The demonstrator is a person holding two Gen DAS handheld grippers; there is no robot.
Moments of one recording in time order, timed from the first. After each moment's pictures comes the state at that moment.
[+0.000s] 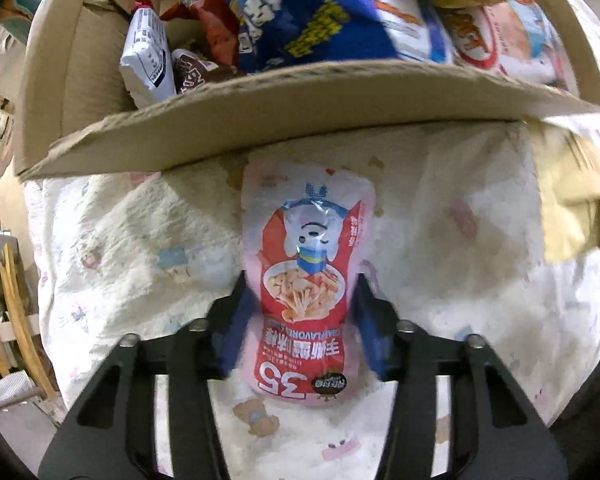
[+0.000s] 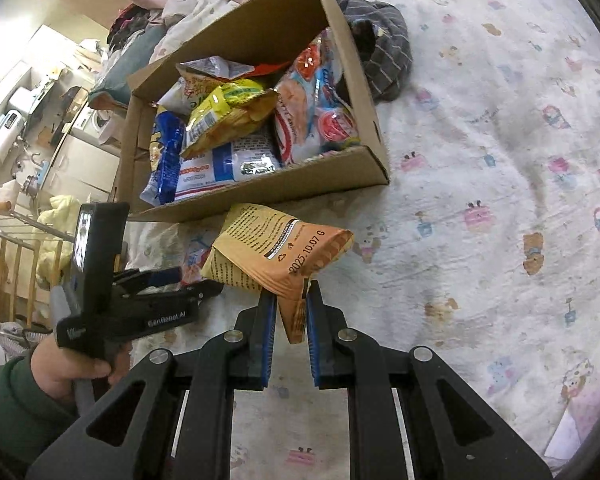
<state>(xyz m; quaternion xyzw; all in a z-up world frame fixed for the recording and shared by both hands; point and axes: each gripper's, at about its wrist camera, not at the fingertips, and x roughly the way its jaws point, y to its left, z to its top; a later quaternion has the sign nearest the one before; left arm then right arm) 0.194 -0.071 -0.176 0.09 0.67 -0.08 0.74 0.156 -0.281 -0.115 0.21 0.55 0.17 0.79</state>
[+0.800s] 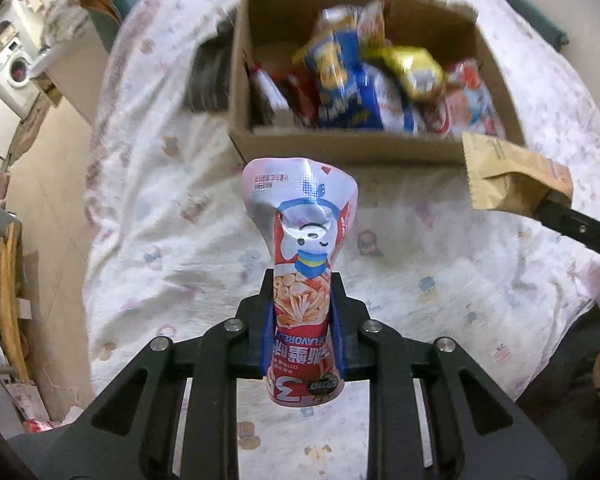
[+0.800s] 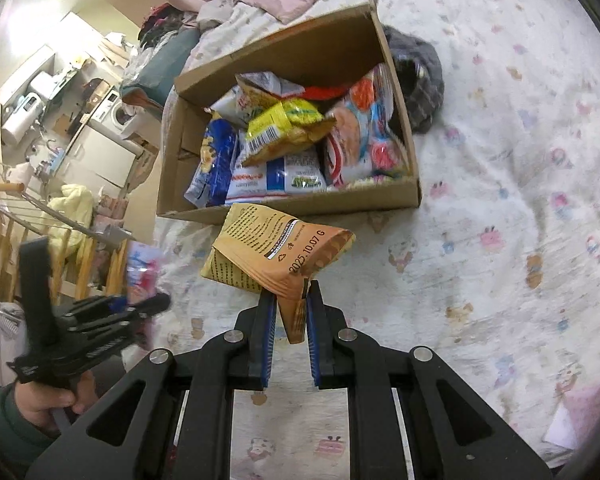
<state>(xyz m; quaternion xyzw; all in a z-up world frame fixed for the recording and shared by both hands) 0.128 -0.001 -0.064 0.02 0.58 -0.06 0.82 0.145 -0.259 -0.074 0.17 0.52 0.19 0.81</state>
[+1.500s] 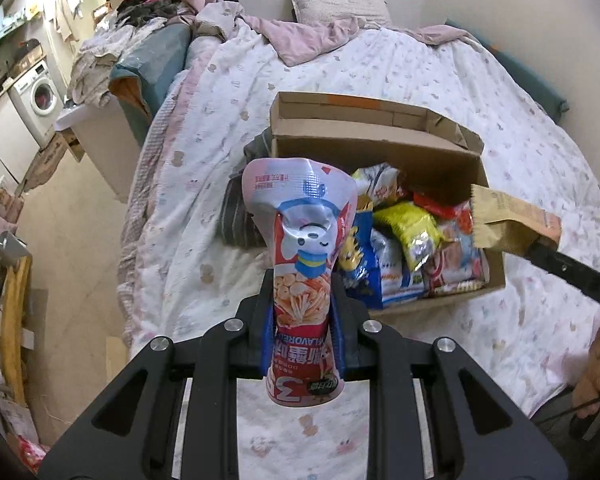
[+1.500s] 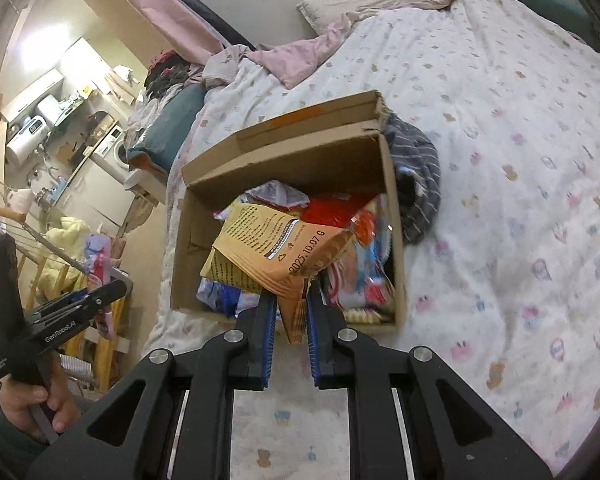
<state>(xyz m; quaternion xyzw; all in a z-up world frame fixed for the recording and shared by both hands) 0.208 0.005 0.009 0.00 0.48 -0.04 0.88 0.206 -0.269 -0.022 0.18 0.45 0.18 0.85</state>
